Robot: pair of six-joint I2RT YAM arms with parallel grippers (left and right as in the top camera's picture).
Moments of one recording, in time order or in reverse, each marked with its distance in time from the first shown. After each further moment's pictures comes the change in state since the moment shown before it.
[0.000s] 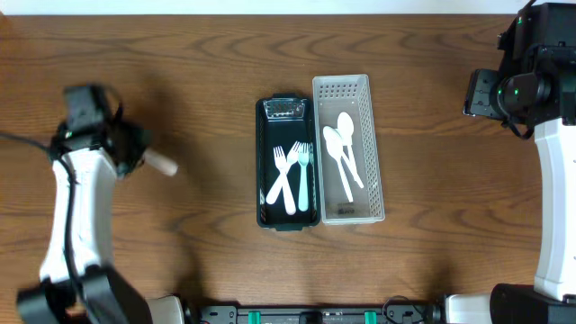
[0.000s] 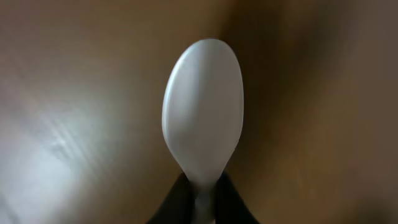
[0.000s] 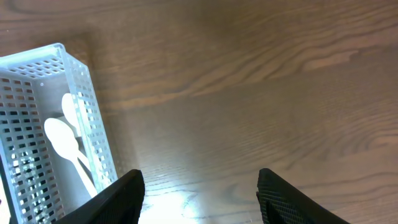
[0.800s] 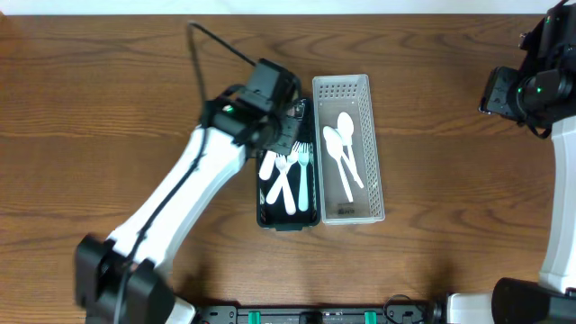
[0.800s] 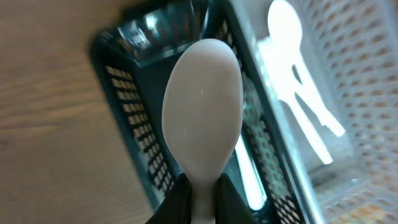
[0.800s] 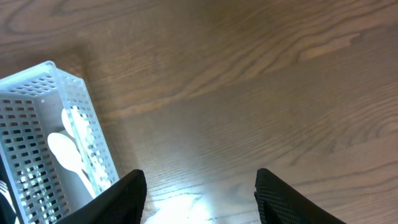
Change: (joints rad) left arm -0.751 0.183 0.263 -0.124 -0.008 0.552; right arm -0.097 0.016 0.000 0.009 -0.066 0.022
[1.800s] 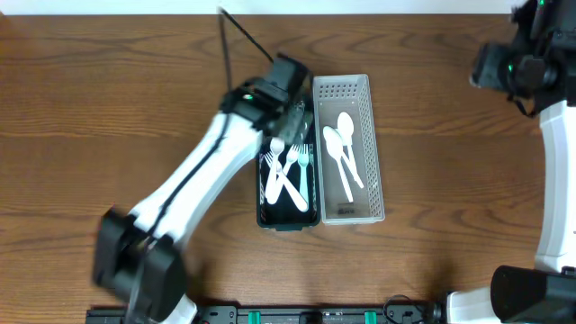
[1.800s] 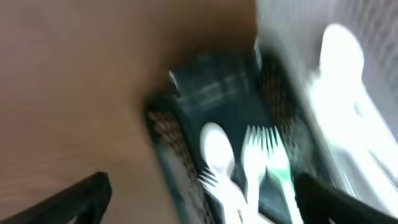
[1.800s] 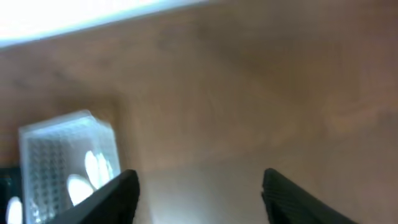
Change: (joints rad) left arm -0.003 0.047 0.066 0.125 -0.220 0.081; right arm 0.041 0.051 0.000 0.299 -0.059 -0.056
